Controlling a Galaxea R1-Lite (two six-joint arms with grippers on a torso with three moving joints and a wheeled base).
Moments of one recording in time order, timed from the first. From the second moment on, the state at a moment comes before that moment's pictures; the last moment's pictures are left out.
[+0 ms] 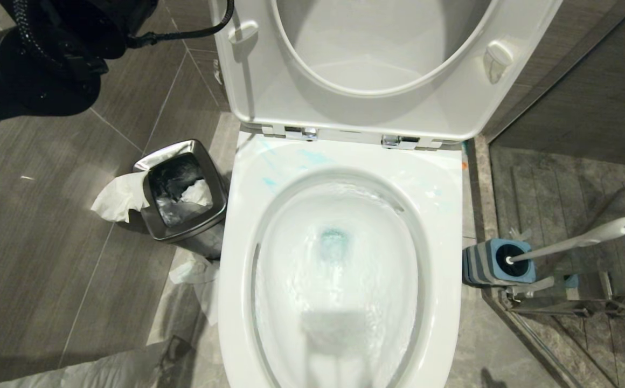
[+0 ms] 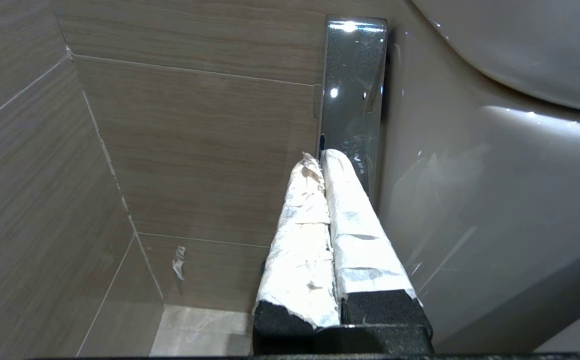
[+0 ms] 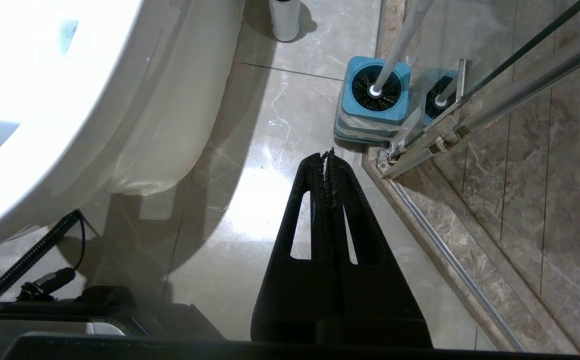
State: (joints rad) left arm -0.45 1.94 -1.94 -0.57 0.17 0.13; right arm 0.00 0.00 0.00 0.00 0.00 0.03
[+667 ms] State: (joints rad) left arm -0.44 1.80 -1.94 -0.56 0.17 0.15; right arm 0.00 0.00 0.00 0.00 0.00 0.03
